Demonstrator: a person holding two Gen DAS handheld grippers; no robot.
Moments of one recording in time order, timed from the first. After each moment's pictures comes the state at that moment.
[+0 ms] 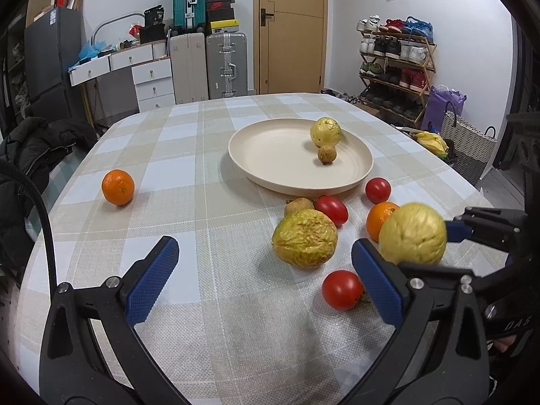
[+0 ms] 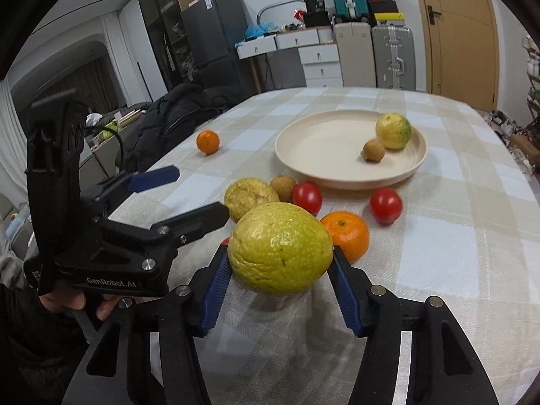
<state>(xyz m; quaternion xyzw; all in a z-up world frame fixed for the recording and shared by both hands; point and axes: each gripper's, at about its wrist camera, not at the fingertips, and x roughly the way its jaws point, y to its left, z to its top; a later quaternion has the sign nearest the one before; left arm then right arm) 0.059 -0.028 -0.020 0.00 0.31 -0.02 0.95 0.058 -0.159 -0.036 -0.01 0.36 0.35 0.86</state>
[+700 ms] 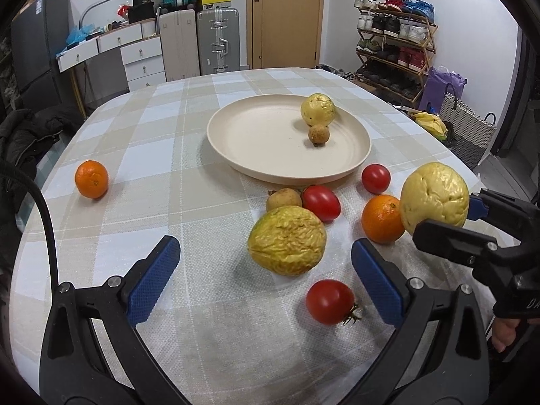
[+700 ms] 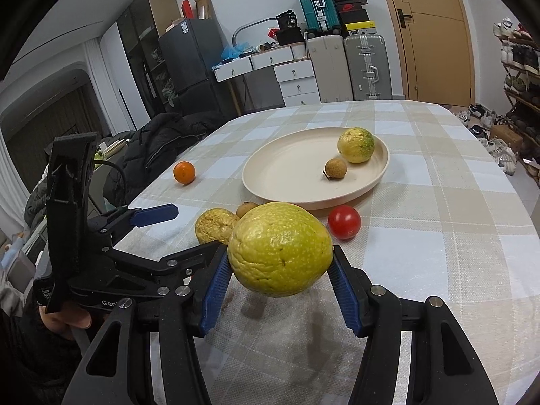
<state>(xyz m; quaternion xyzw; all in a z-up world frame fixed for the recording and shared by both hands) 0.090 -0.045 -0.028 0.00 0.37 -0.04 0.93 0.070 -0.185 -0.030 0.04 0.35 0.31 0.88</state>
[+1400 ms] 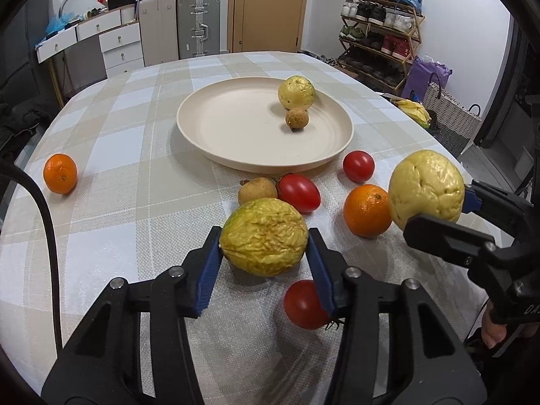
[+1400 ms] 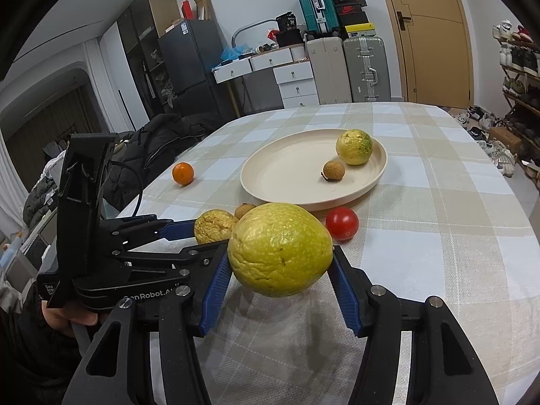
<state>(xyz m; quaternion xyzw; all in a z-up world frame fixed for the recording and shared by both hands) 0.110 -0.051 -0.038 -0.01 0.40 -0.08 0.91 0.070 -0.187 -0.030 0.04 0.34 0.31 0.88</state>
